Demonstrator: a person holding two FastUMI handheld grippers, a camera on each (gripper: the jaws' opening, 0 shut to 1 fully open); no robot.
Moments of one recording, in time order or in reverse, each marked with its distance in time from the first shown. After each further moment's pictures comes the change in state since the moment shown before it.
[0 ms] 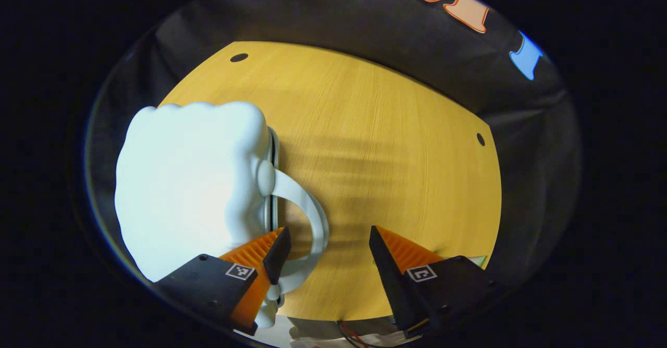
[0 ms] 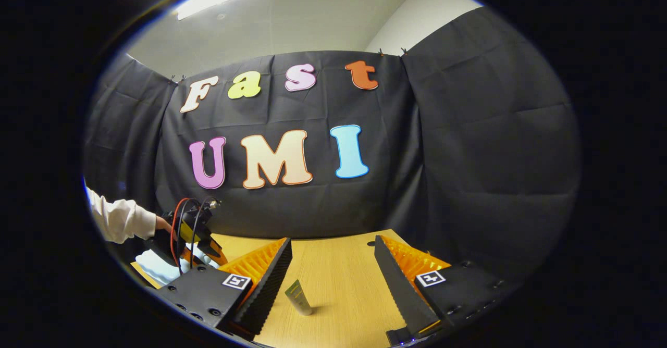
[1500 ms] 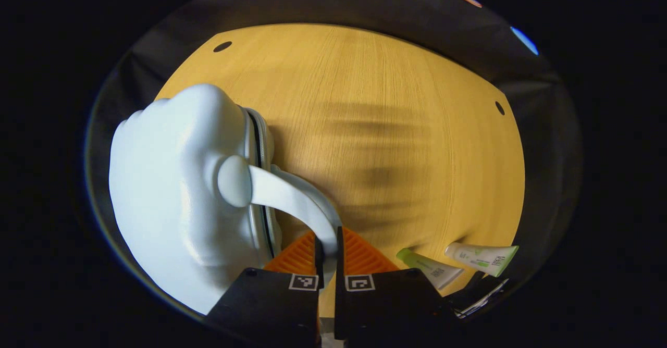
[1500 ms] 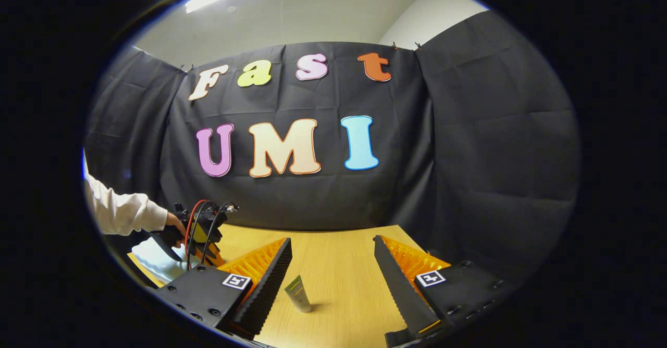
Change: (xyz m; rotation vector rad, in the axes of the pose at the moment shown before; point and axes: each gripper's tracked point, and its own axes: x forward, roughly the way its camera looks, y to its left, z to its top) left arm 0.026 0.008 -0.005 0.076 0.098 0.048; right arm 0.023 0.019 -0.023 -0.035 0.047 0.072
